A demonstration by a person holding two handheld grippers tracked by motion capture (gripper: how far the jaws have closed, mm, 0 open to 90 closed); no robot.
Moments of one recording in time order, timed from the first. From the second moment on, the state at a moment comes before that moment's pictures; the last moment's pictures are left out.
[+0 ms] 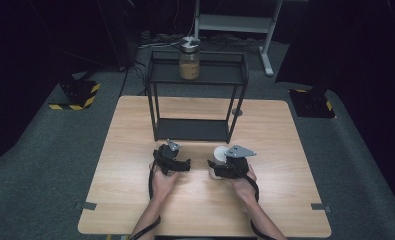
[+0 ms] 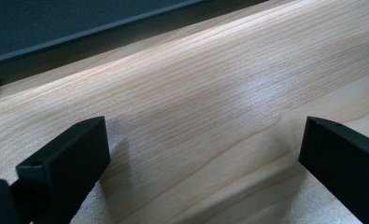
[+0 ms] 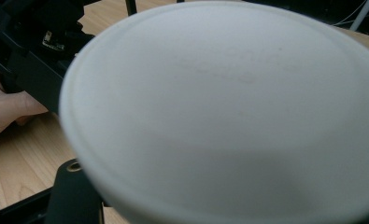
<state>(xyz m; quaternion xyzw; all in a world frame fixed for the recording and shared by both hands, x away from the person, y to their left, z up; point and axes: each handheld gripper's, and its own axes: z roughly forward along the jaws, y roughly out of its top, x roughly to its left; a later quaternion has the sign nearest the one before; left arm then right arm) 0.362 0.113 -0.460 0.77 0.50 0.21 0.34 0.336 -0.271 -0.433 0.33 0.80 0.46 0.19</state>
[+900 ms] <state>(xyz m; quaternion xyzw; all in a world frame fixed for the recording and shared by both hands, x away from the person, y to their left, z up) 0.362 0.114 -0.460 0.77 0.51 0.21 0.34 0.335 -0.274 -0.422 0.32 0.80 0.46 0.20</state>
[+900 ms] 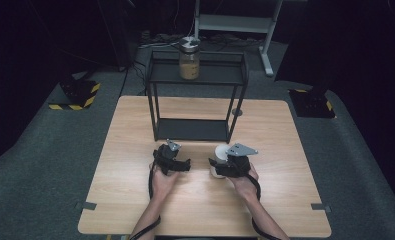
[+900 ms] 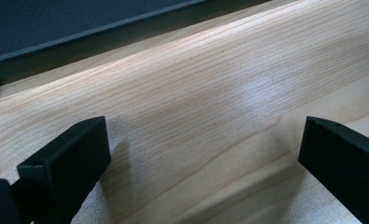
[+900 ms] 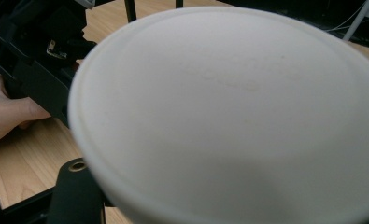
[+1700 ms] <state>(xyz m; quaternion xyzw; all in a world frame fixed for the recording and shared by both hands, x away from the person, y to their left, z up) 0.362 0.115 -0.460 0.77 0.51 0.21 0.34 0.351 -0.288 -0.374 0.31 0.80 0.47 0.19</state>
